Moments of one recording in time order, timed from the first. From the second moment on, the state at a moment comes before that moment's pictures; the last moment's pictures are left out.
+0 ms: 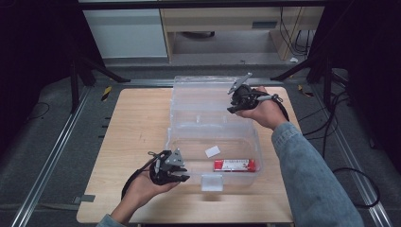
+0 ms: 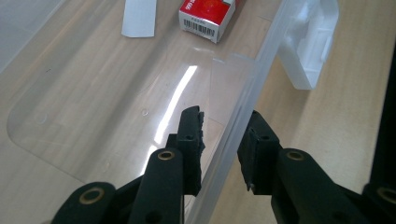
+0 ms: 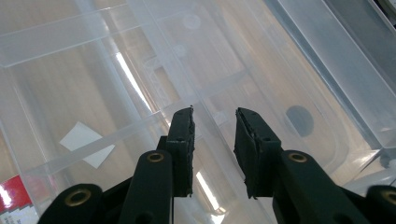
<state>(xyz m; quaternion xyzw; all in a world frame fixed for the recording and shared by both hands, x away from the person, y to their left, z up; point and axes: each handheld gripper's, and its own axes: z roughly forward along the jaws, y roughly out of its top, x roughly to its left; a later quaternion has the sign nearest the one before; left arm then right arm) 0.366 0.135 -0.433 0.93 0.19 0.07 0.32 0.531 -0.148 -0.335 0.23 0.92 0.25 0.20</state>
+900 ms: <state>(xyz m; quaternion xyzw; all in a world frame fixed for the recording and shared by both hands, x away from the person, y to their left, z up) 0.373 0.134 -0.436 0.92 0.19 0.08 0.34 0.542 -0.146 -0.323 0.21 0.93 0.25 0.17</state>
